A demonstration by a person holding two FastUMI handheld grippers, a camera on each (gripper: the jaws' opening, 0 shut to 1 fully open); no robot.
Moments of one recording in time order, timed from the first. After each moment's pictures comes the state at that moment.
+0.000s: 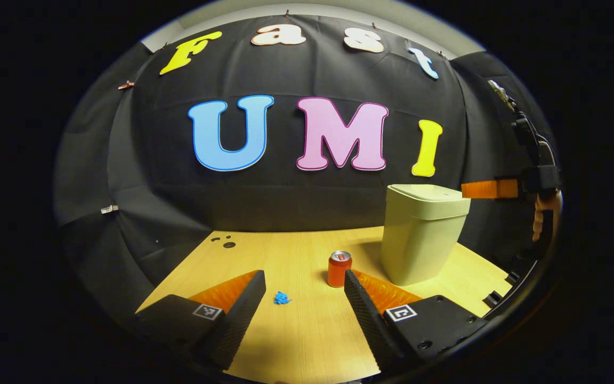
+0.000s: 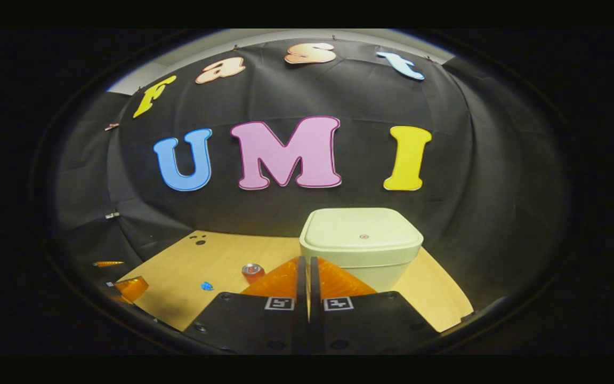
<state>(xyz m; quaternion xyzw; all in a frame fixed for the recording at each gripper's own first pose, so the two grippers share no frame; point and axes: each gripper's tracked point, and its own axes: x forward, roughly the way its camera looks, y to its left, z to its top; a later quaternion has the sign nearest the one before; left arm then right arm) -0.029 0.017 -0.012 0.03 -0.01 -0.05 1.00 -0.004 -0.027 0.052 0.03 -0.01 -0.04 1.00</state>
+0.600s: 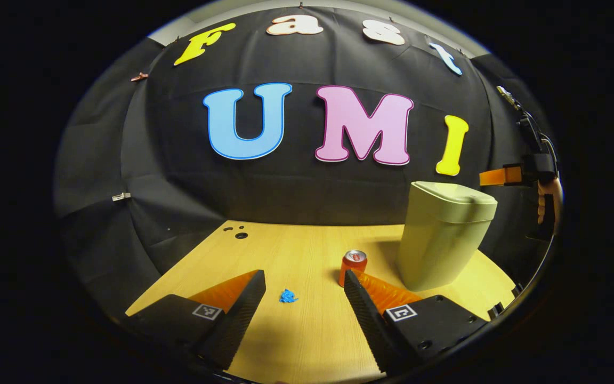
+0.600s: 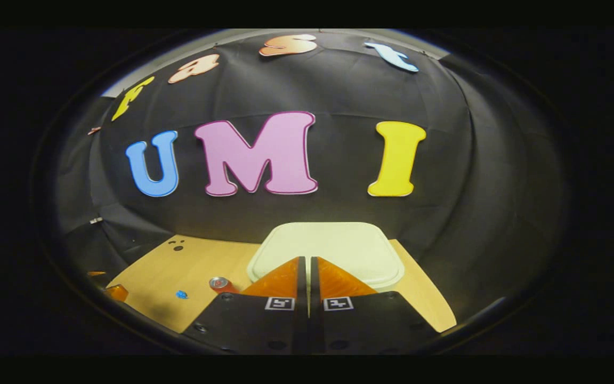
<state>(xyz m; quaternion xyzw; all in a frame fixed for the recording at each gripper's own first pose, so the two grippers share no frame) 0.004 0.018 -0.018 0.01 0.02 0.01 1.00 0.069 -0.109 0.066 0.04 0.01 -0.07 1.00</state>
